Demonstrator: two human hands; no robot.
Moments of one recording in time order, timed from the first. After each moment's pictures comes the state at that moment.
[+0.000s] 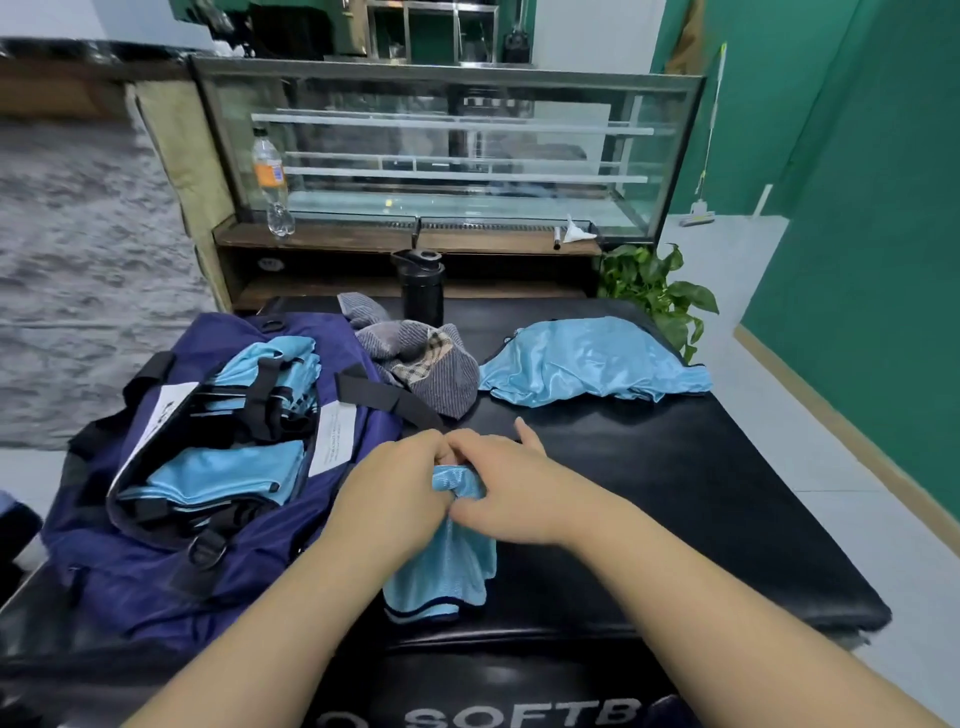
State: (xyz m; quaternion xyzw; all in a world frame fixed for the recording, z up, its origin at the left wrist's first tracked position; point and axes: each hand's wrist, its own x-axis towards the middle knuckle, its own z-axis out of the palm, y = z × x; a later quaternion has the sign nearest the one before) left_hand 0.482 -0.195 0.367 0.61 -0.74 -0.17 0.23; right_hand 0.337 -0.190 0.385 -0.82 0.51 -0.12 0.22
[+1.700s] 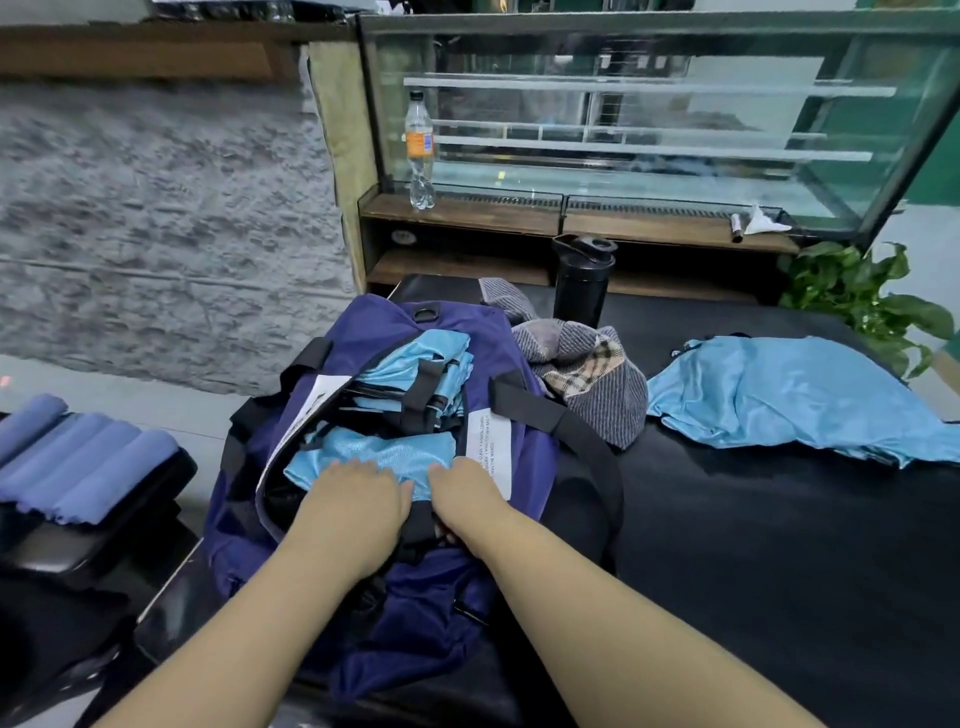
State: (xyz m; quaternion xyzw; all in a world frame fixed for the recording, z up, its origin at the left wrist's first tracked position) left_hand 0.660 -0.262 0.322 0.68 -0.73 0.04 -0.08; right_hand 0.552 -0.309 0.296 -0.62 0.60 -0.17 0.48
